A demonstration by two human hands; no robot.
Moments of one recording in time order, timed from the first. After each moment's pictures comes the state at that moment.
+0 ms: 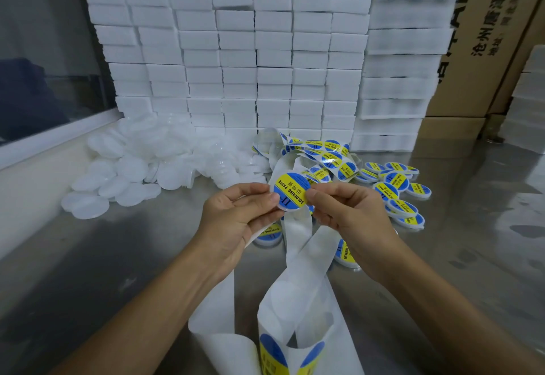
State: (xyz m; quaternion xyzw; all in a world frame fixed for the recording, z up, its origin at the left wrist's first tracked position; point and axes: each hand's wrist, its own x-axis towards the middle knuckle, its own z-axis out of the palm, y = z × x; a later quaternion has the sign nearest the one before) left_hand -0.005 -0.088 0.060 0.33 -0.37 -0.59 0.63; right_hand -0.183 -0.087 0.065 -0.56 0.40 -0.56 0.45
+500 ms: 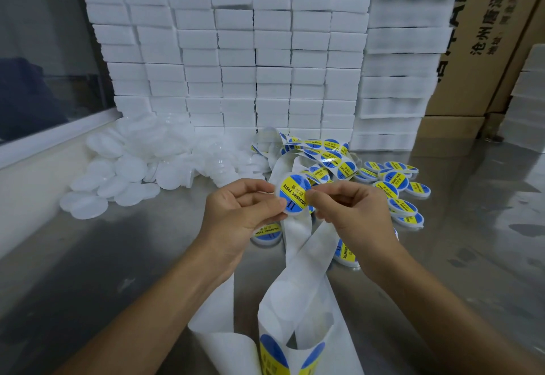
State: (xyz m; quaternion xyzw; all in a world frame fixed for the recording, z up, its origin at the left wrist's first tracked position) left_hand -0.009 -0.084 0.062 0.35 -0.46 -0.52 0.63; right_hand -0.181 -0.085 0.065 -0.56 0.43 -0.60 0.37
